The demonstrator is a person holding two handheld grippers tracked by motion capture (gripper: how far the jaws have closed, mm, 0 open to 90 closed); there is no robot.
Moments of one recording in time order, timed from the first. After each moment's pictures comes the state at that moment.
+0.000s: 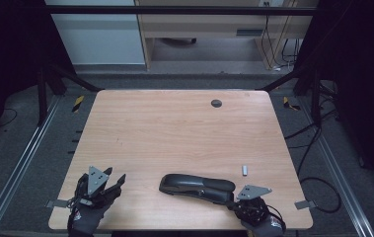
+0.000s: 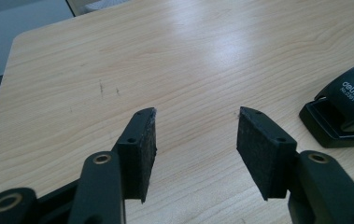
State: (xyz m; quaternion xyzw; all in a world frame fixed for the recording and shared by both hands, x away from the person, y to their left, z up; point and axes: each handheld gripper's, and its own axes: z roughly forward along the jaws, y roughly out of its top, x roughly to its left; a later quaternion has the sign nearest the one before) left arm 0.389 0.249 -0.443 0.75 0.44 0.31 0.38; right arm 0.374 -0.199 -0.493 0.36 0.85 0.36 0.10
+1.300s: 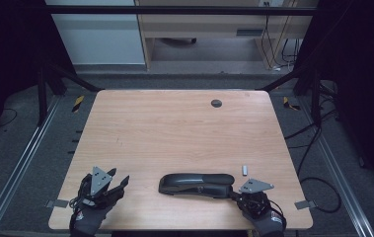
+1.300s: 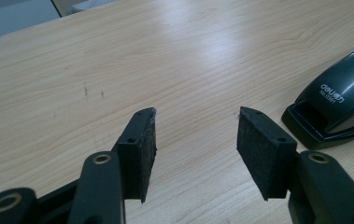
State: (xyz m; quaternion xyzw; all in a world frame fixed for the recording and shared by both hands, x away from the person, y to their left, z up) left arm 0.388 0.242 -0.442 0.76 0.42 0.30 0.39; right arm 0.388 -0.204 -0.493 0.39 0.84 0.36 0.16
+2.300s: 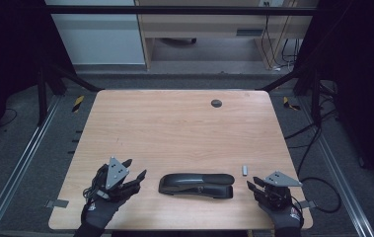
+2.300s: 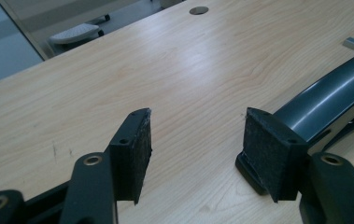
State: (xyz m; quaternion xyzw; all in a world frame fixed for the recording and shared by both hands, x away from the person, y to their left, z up) left arm 0.396 0.197 -0.403 0.78 0.36 0.30 0.41; right arm 0.394 -0.256 -0.476 0.45 0.77 0.39 0.23
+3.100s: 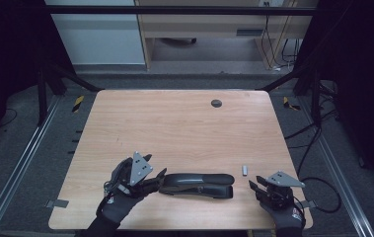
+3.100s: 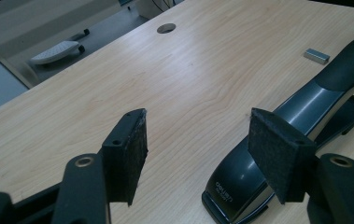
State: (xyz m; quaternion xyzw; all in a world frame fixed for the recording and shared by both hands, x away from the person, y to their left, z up) left arm 0.400 0.147 -0.385 0.81 0.30 0.30 0.40; right arm 0.394 -0.260 -0.475 0.46 0.76 0.39 0.25
